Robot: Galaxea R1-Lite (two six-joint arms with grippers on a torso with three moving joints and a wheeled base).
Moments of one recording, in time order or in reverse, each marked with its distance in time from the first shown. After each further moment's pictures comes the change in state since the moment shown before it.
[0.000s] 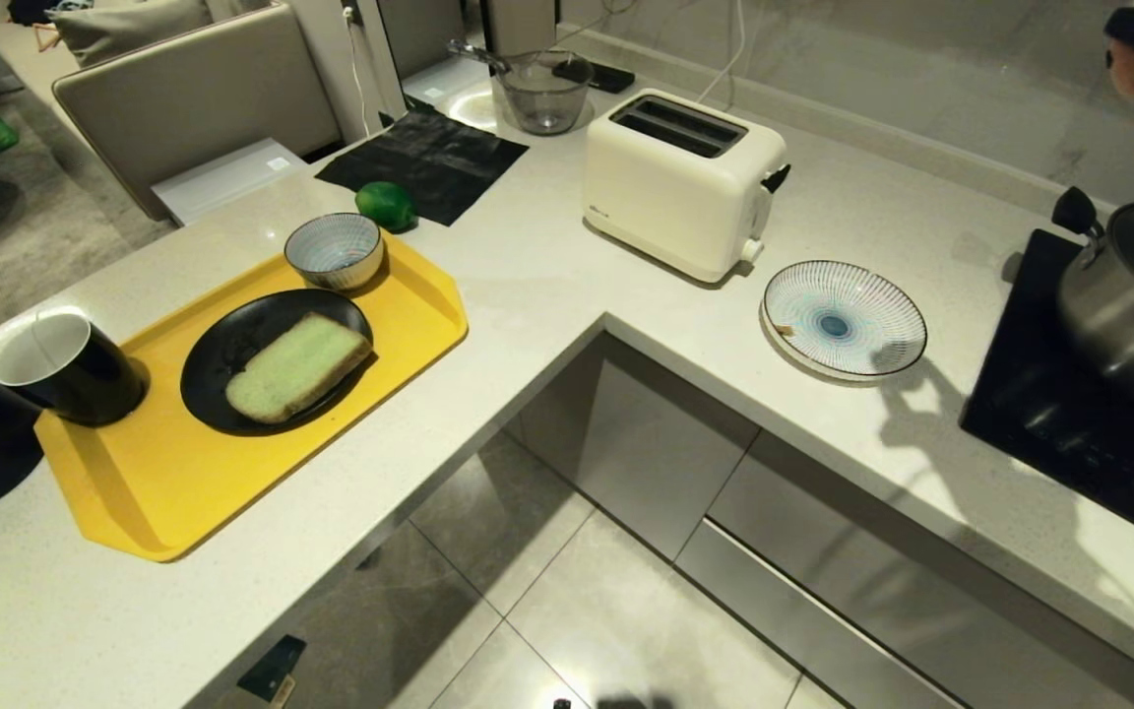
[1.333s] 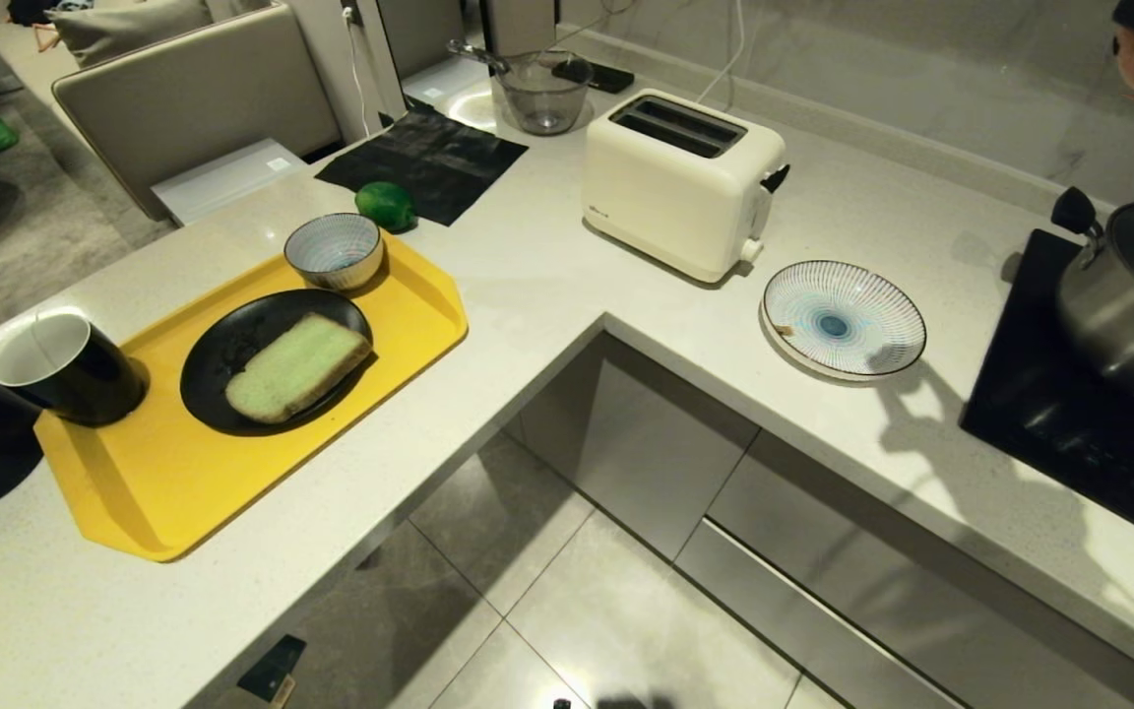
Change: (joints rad) left arm 0.000 0.000 0.000 0.000 0.000 0.004; right arm 0.006 -0.022 0.016 -0.021 0.031 -0.011
